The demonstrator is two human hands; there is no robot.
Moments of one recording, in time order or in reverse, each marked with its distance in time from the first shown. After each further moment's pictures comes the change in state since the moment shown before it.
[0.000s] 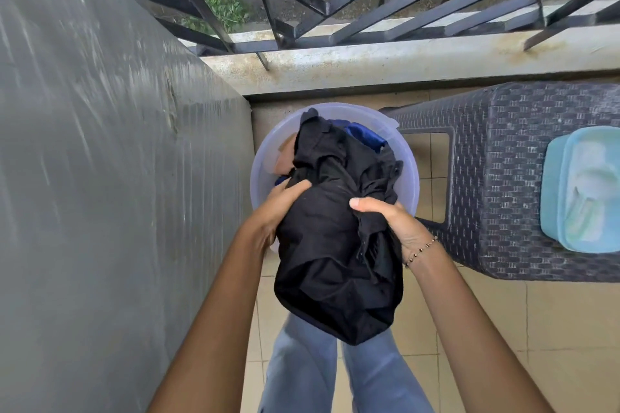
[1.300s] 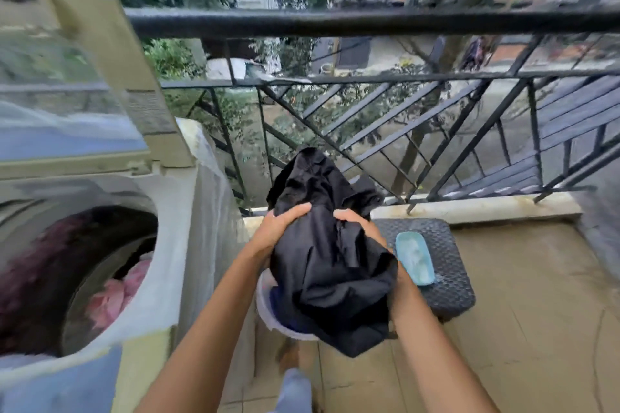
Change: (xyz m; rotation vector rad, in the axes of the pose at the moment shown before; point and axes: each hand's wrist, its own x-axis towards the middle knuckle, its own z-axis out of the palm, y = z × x) left_hand -0.370 0.104 0.044 -0.122 -0.078 0.626; right_hand -0.333 -0.095 0.113 -0.256 -0.022 -0.468
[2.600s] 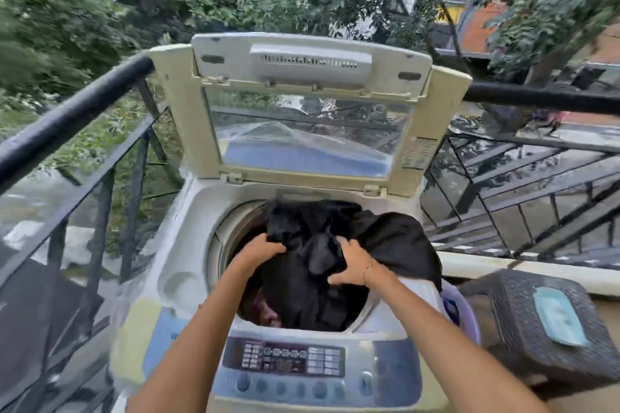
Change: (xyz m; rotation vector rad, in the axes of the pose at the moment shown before) left_hand -0.114 0.047 -0.456 0.516 0.247 -0.087; right_hand 0.044 0.073 0.414 -1.401 -0.146 -0.253
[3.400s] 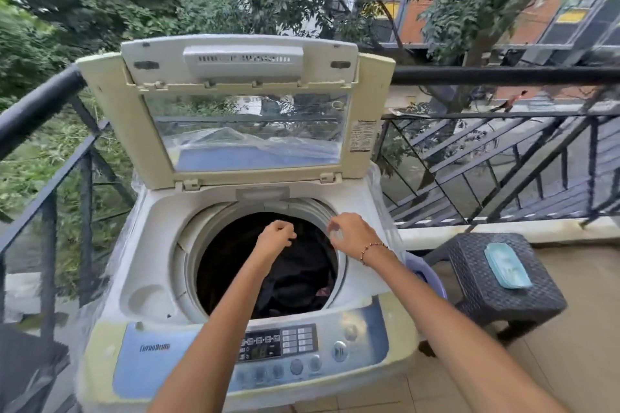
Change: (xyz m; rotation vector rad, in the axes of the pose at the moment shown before) left_hand -0.019 0.041 0.083 -0.091 -0.009 0.117; right_hand -0.060 0.021 -0.041 -0.054 0.431 -0.047
